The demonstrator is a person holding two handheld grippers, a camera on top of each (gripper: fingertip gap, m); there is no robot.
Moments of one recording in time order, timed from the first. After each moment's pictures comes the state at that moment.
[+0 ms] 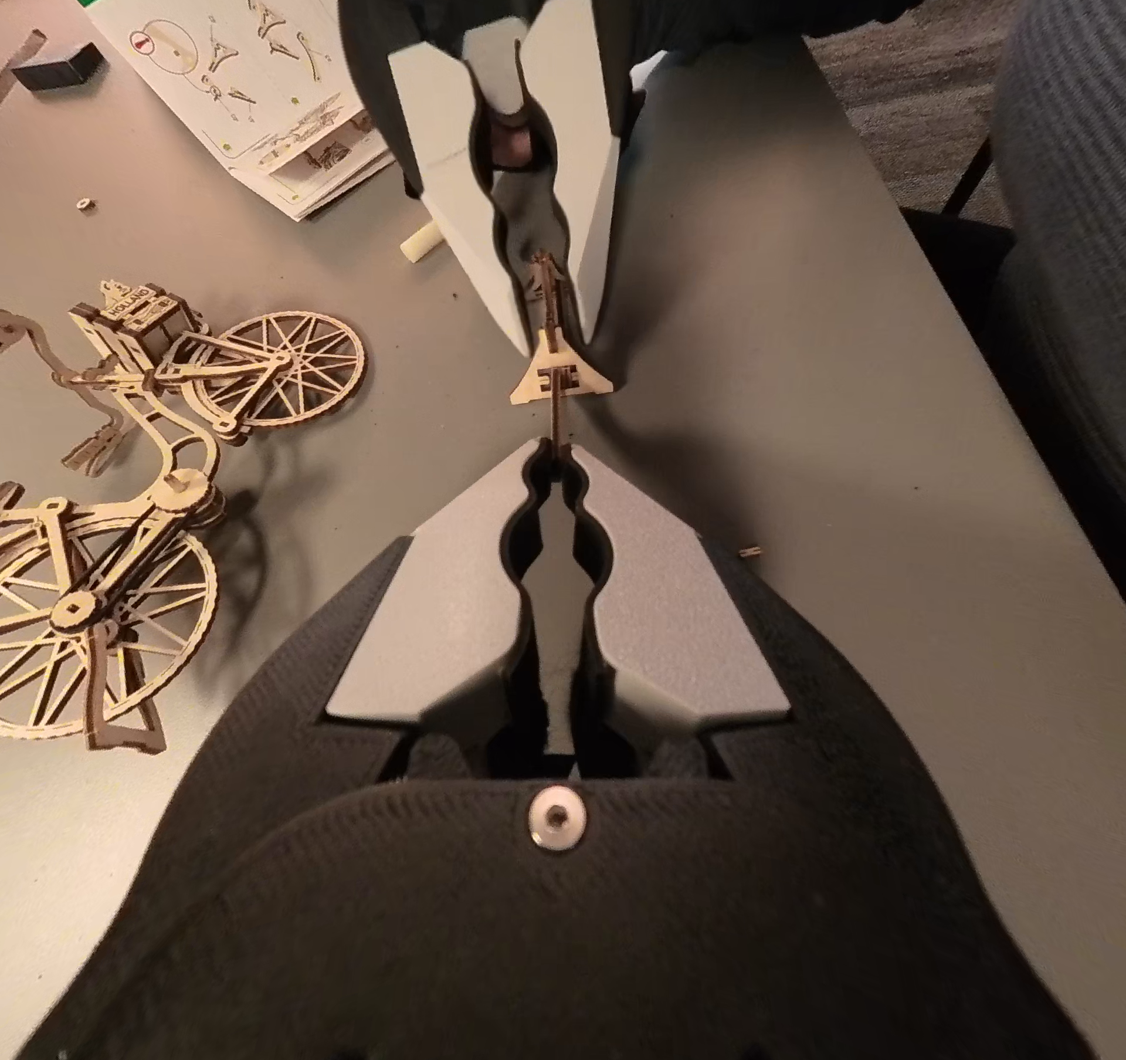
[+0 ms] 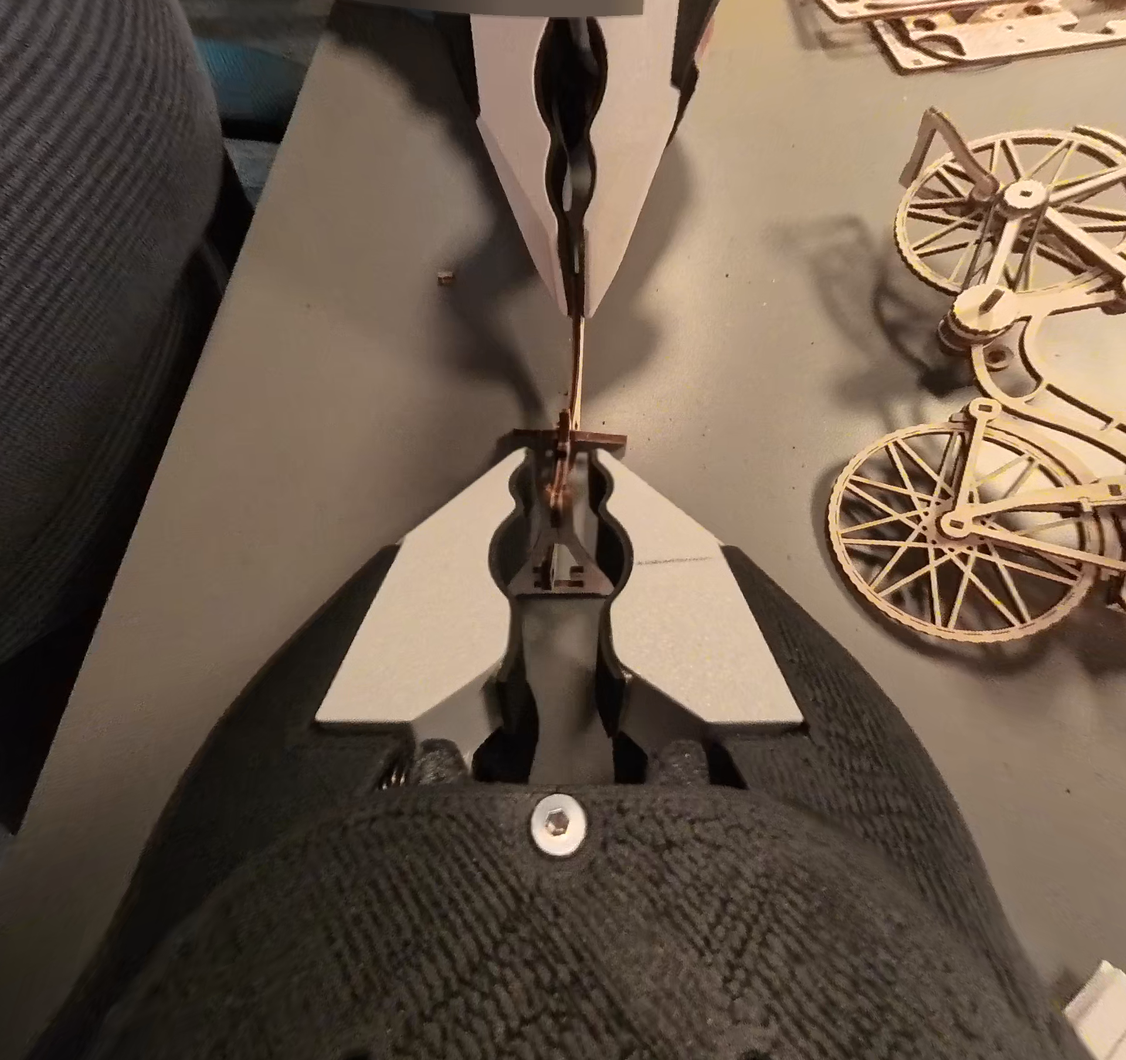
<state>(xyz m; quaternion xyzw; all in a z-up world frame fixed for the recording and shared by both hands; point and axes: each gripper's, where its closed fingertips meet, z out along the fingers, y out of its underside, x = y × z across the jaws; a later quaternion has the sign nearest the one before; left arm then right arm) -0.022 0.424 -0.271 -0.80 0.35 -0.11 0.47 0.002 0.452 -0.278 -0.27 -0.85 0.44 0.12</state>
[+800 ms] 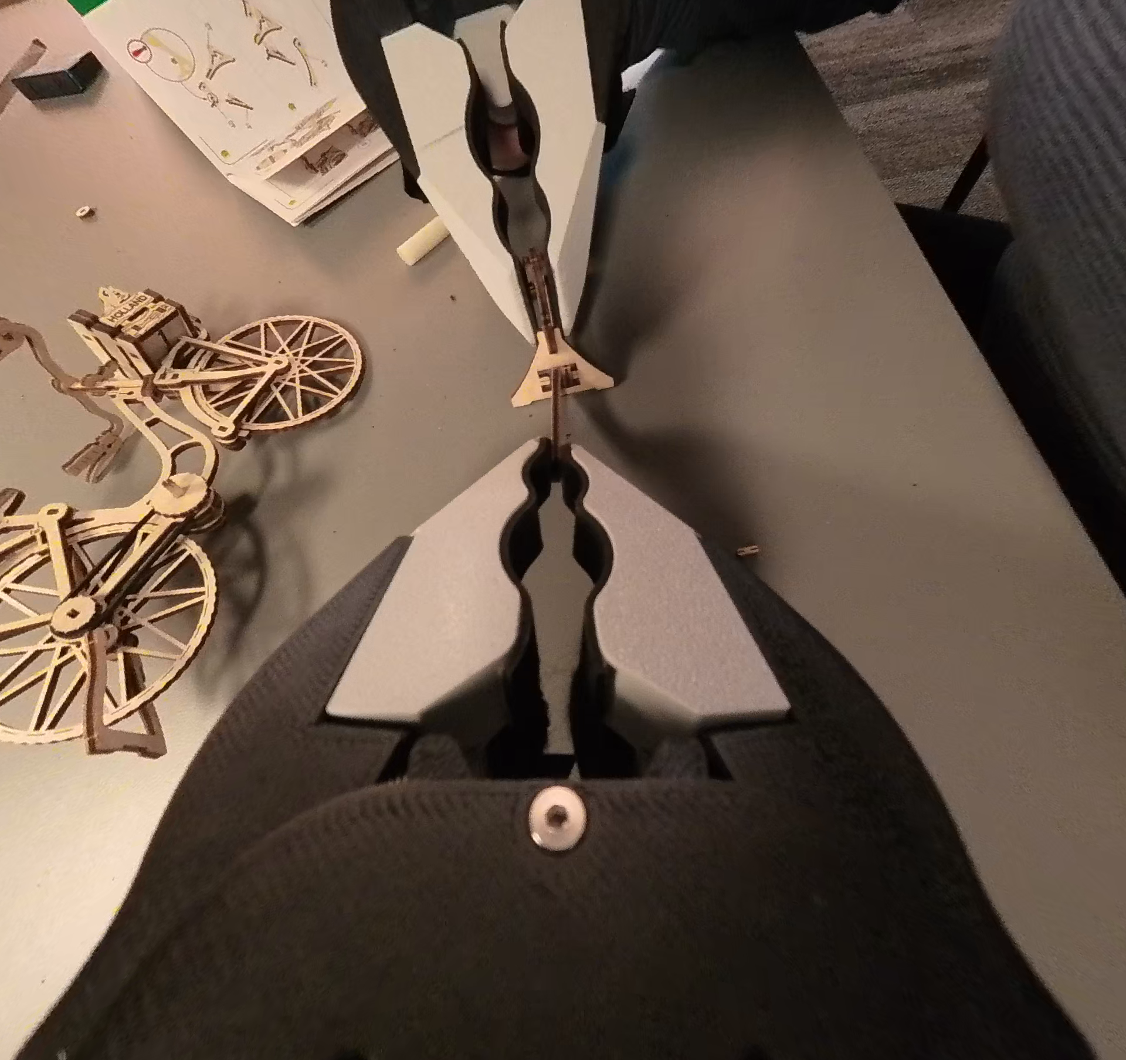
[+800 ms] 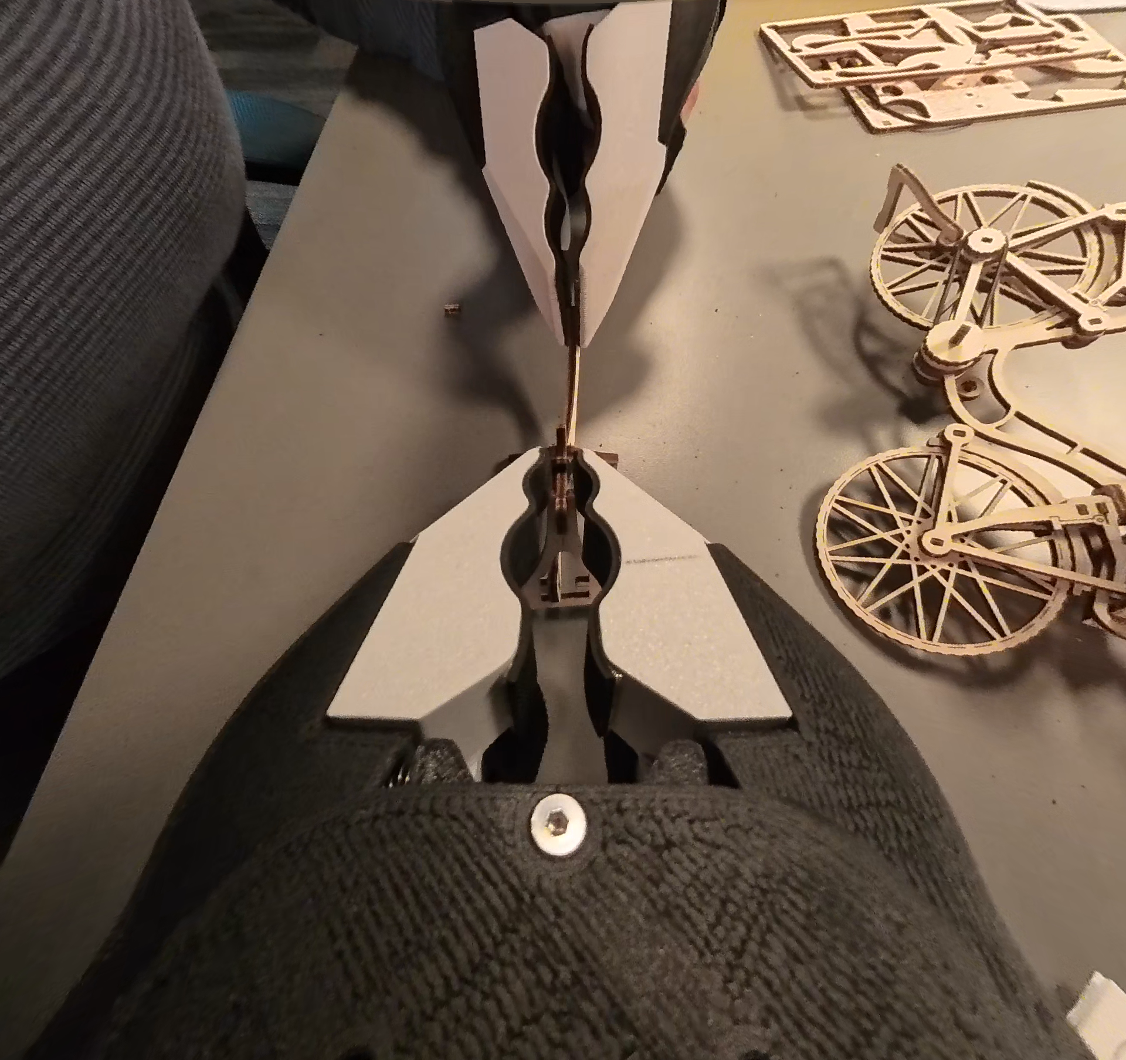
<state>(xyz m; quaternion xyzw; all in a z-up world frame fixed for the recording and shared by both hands) -0.020 0.424 -0.271 -0.80 0.35 -0.11 0.47 0.001 0.450 -0.269 -0.26 -0.83 0.46 0.13</state>
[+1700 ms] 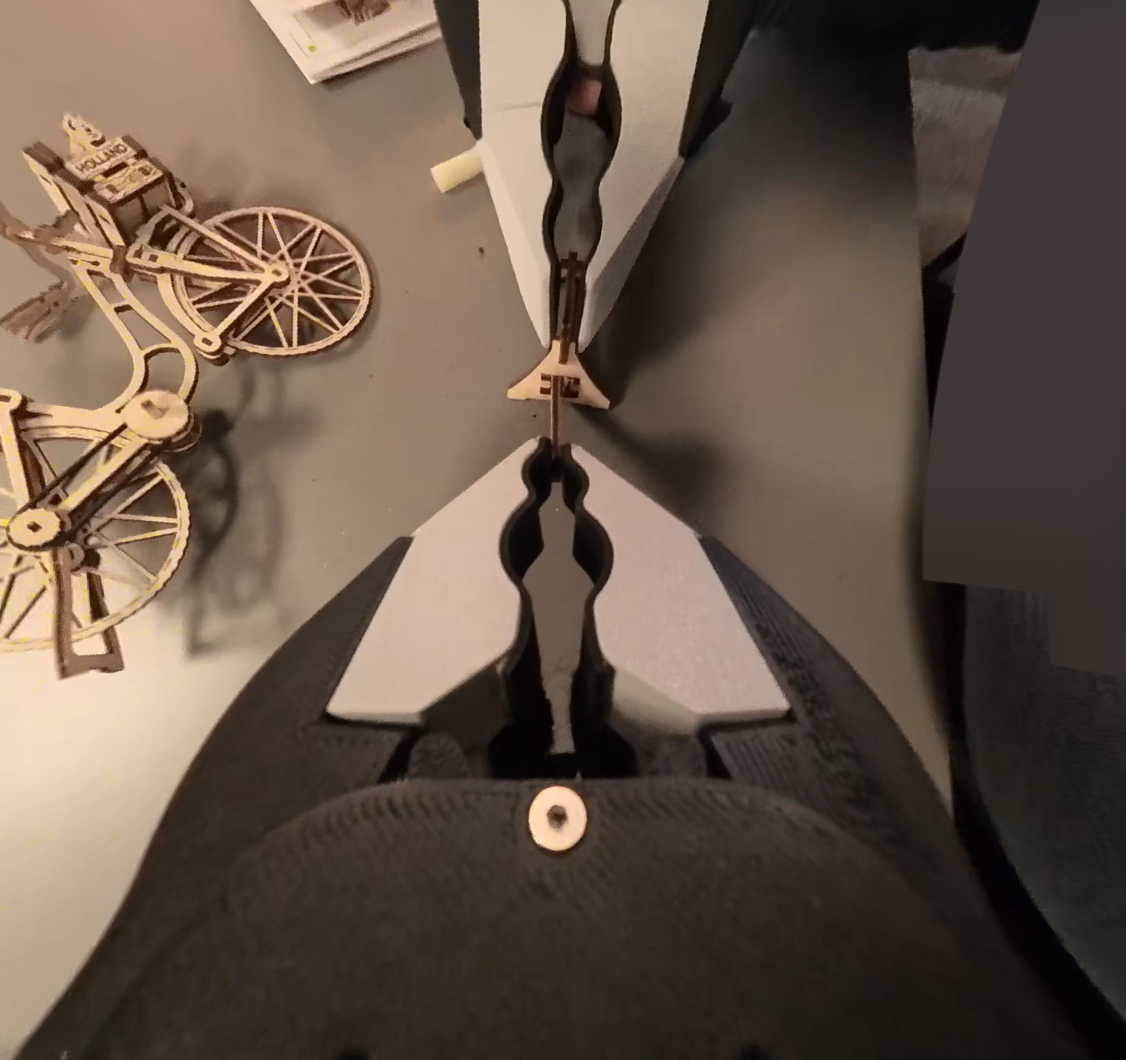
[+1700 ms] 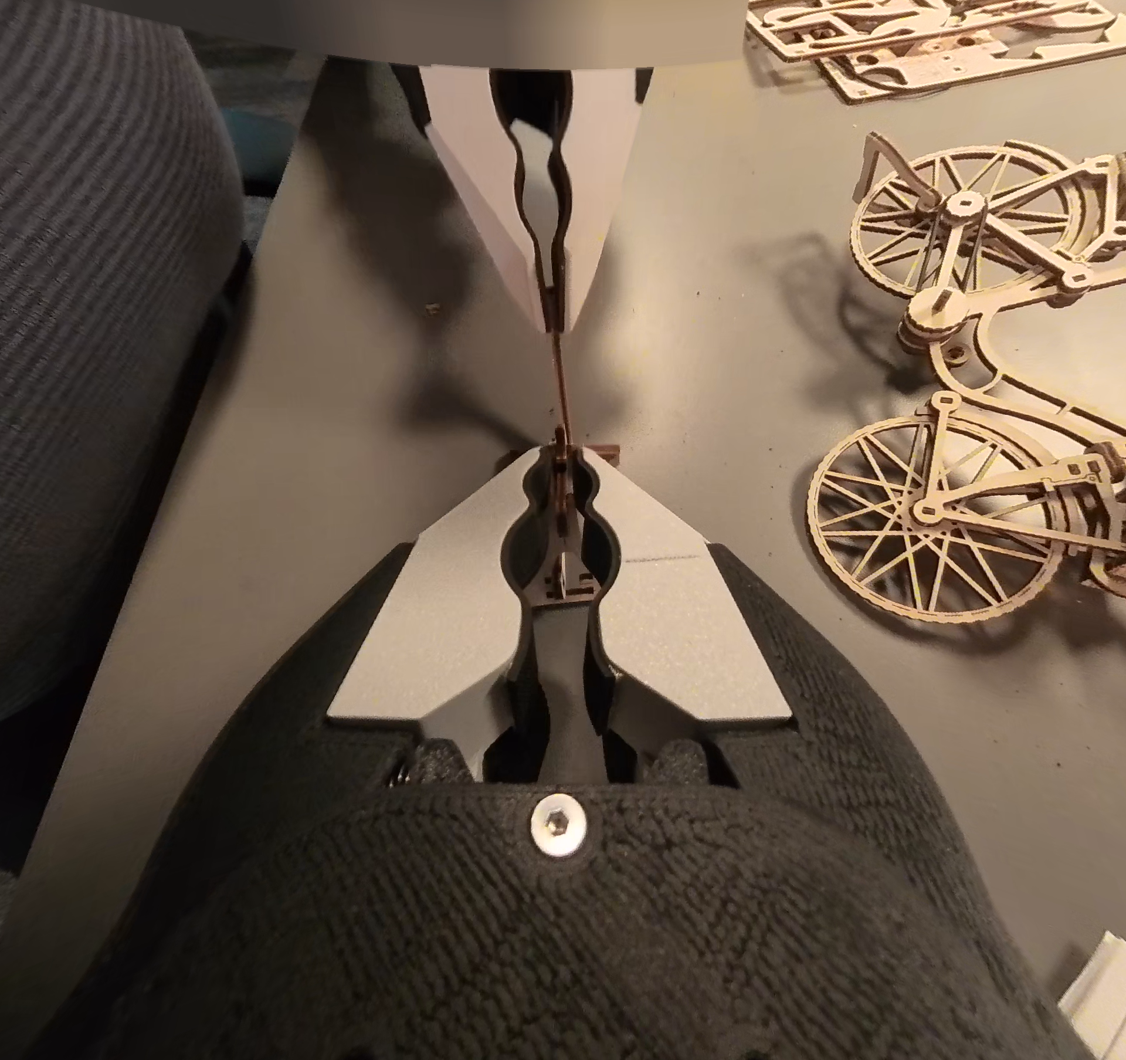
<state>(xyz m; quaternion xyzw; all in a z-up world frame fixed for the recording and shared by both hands) -0.018 0.429 -0.263 -0.89 0.24 -0.12 0.37 -0.002 0.456 -0.271 -0.29 -0.83 0.46 0.13</state>
